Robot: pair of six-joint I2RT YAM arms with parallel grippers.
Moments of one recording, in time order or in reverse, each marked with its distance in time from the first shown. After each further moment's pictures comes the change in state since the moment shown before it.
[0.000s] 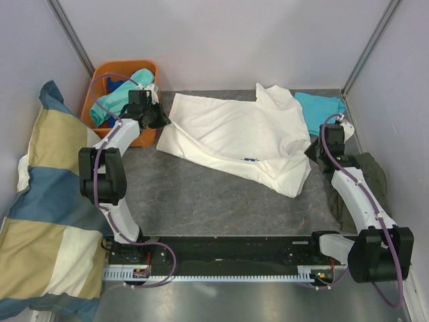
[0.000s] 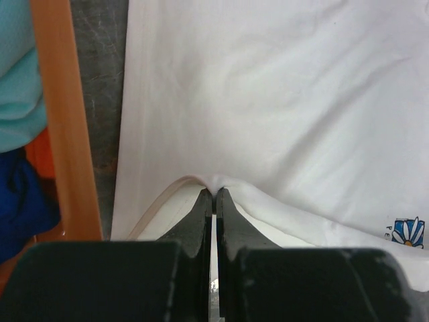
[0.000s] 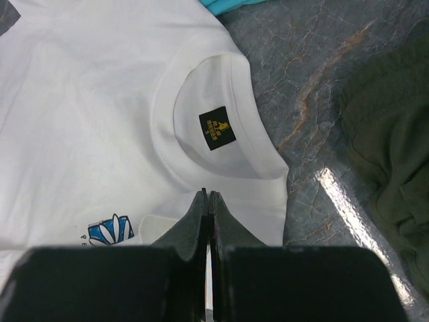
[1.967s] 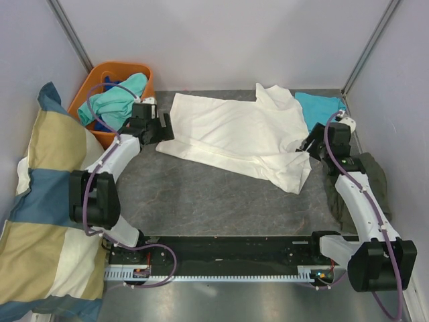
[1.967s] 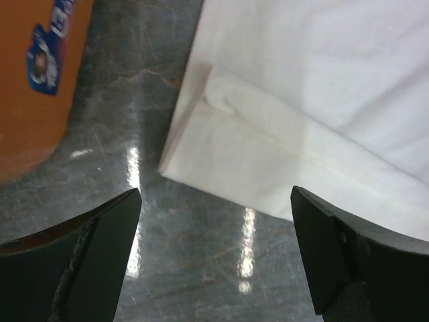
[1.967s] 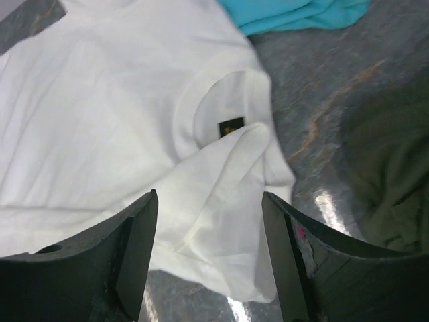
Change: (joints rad) left arm -0.060 -0.210 -0.186 -0.099 -0.291 0.000; right arm -0.047 -0.059 0.035 0.004 -0.063 -0.105
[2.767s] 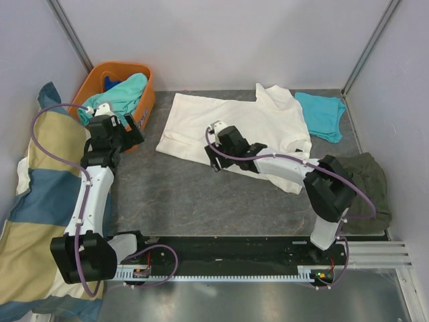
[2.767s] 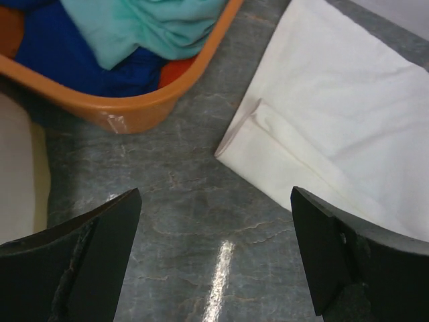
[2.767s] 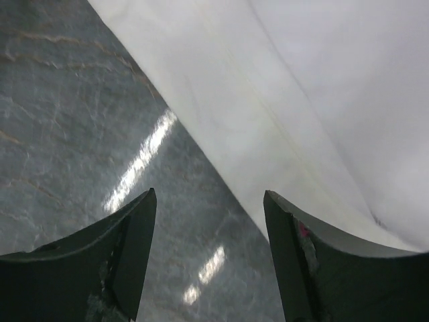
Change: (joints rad) left arm 0.176 -0.507 -0.214 -0.023 0.003 -0.073; right arm 0.776 0.658 0.296 0.201 -0.119 -0.338
